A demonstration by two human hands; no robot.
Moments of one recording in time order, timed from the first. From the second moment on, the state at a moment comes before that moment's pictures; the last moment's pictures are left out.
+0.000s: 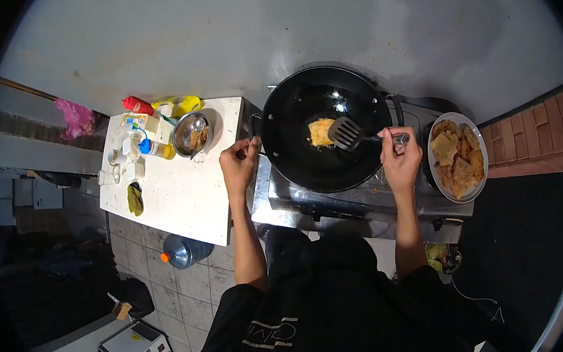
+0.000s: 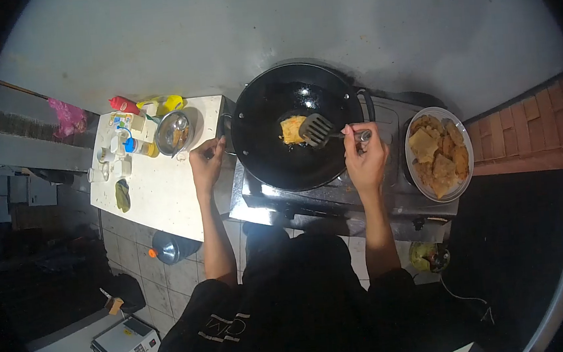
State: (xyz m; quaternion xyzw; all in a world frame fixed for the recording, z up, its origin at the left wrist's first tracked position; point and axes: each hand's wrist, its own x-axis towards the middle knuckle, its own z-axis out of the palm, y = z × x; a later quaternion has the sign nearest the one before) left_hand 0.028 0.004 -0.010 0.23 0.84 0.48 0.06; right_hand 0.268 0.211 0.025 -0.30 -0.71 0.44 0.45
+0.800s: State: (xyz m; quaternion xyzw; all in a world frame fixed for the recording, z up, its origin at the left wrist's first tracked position) left_hand 0.012 -0.001 -0.001 0.29 0.84 0.45 0.11; right_hand 0.243 0.188 0.055 -0.37 -0.81 0.29 0.34
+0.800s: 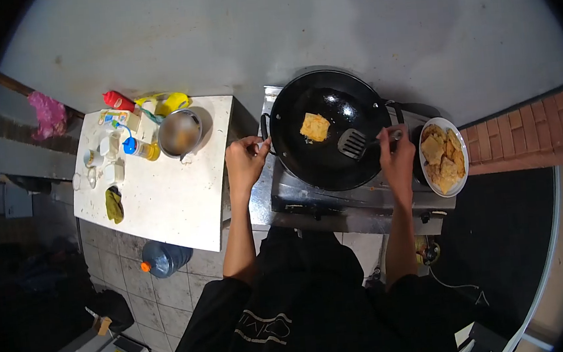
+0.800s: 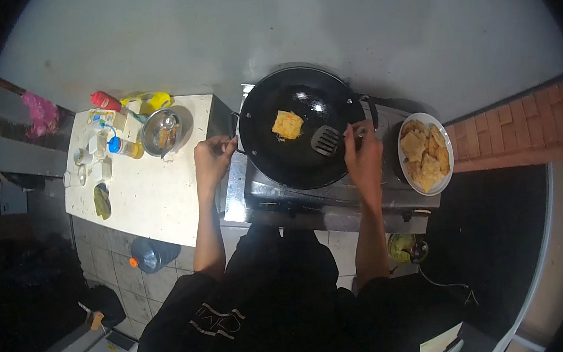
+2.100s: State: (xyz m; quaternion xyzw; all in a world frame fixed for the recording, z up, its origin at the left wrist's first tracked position) left_hand 0.005 -0.001 0.001 0.33 0.81 0.47 0.11; right_hand 0.214 0.180 0.054 -0.35 -0.73 0.36 0.45
